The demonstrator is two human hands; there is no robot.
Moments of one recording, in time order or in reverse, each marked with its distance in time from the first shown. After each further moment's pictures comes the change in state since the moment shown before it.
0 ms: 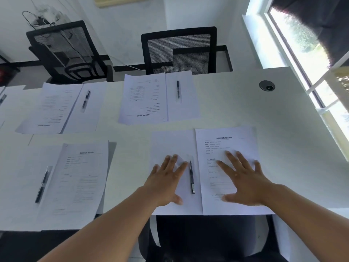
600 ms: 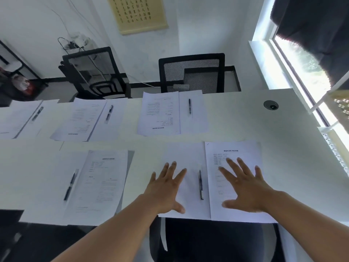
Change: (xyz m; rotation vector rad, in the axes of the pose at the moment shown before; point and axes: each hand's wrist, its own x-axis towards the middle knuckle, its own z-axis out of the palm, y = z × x) left_hand -0.055 -0.005 -0.021 -0.014 0.046 -0.090; right_hand -0.029 -0.025 -0.032 -0.002 0.062 -0.026
